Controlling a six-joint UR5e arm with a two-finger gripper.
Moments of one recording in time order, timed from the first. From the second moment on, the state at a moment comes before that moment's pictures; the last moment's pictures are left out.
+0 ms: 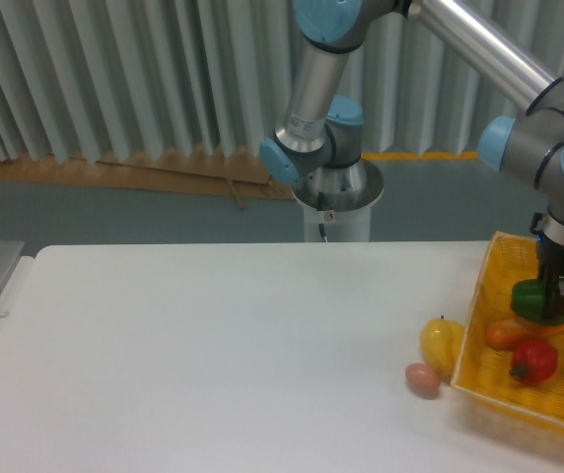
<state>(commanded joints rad) 2.90 -1.93 -1.56 -1.22 1.63 2.47</state>
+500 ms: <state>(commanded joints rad) 2.85 -1.92 -1.56 -1.21 1.58 2.38</state>
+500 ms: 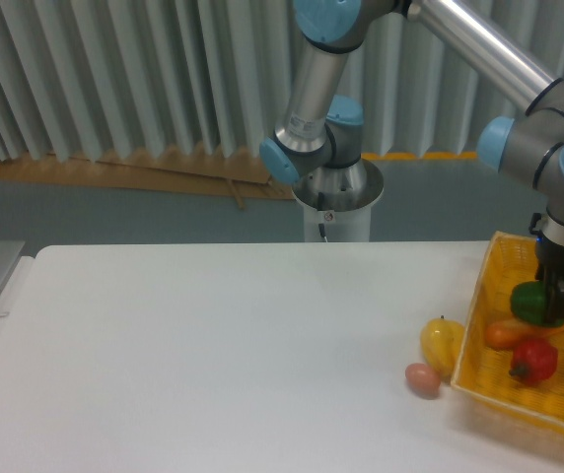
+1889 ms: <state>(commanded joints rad) 2.56 -1.89 -1.50 -1.25 1.59 1.83</state>
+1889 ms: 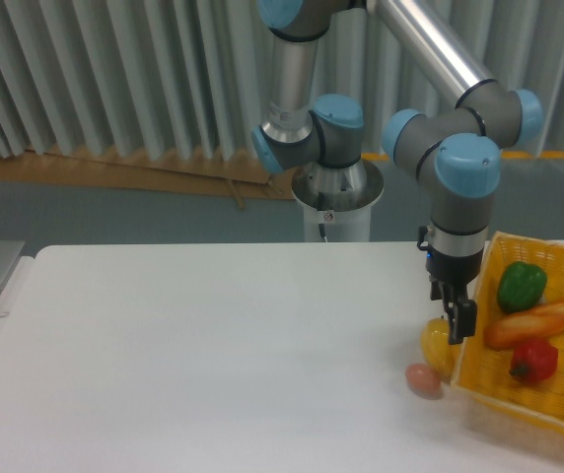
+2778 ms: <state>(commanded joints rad) 2.47 -1.76 -1.52 -1.49 1.58 1.77</state>
